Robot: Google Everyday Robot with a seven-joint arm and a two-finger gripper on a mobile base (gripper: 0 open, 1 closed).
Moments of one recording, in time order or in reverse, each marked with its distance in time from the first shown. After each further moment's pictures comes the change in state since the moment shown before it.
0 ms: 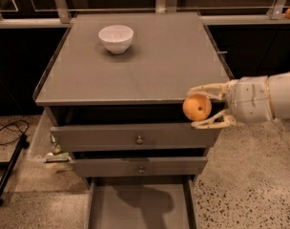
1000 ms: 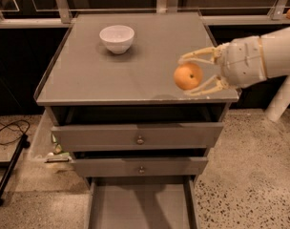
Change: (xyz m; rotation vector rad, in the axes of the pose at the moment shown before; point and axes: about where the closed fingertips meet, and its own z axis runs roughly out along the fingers) arm -0.021 -0.078 0.001 -0.004 -0.073 -0.079
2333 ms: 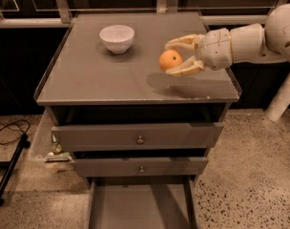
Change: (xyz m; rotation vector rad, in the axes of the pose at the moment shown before) arm 0.064 -0.064 0.066 0.052 -0.176 0.247
